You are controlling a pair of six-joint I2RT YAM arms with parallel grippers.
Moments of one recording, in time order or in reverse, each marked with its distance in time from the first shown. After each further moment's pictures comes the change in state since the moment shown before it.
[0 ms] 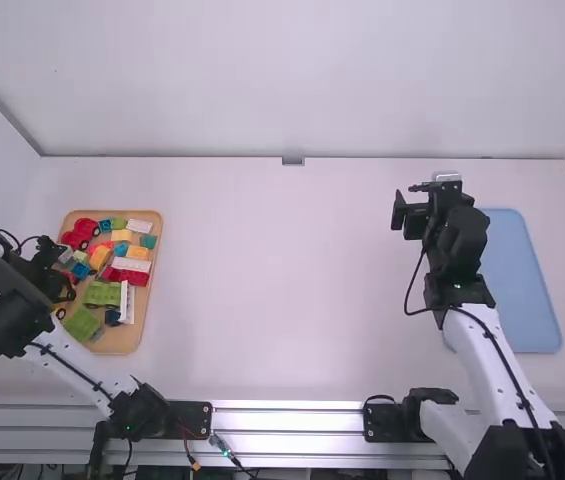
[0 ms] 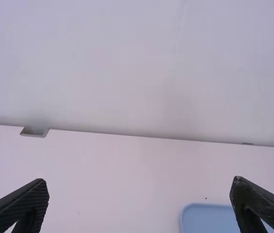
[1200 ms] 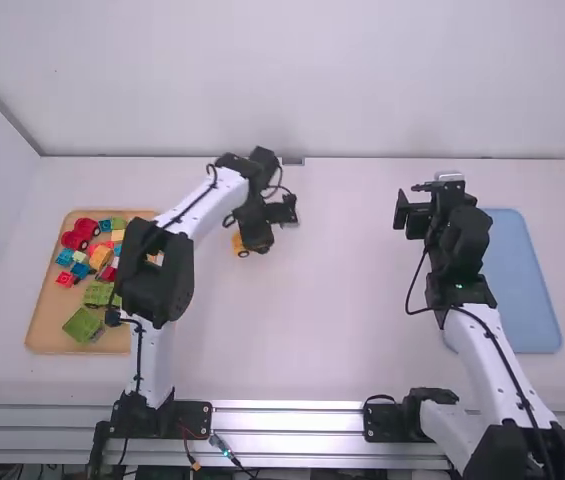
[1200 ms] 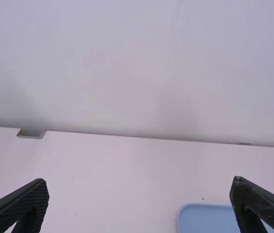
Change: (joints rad) left arm -1.273 0.001 0.196 -0.107 0.004 -0.151; right arm -0.019 0.000 0.000 0.005 0.001 0.004
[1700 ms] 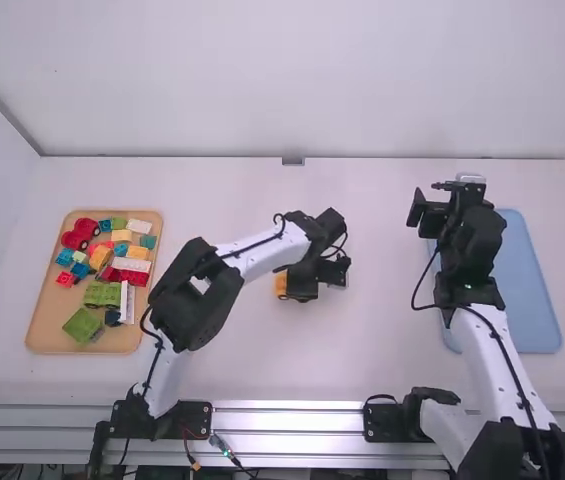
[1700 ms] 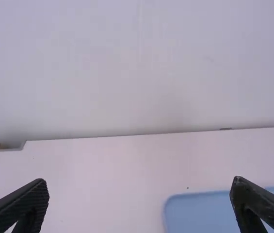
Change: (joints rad) left arm -0.339 0.002 -0.218 0.207 -0.029 -0.078; right arm -0.071 0.000 0.000 -0.005 0.002 0.078
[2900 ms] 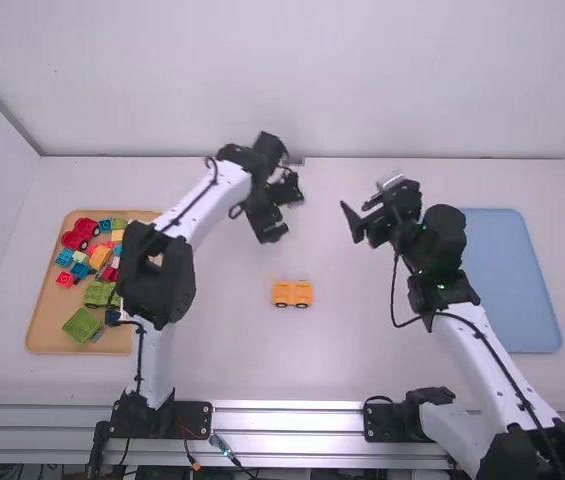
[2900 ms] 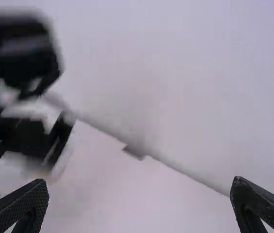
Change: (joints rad) left arm 0.374 -0.003 0.359 -0.193 -0.002 -0.187; right arm 0.279 0.000 0.013 0.039 -0.350 -0.238
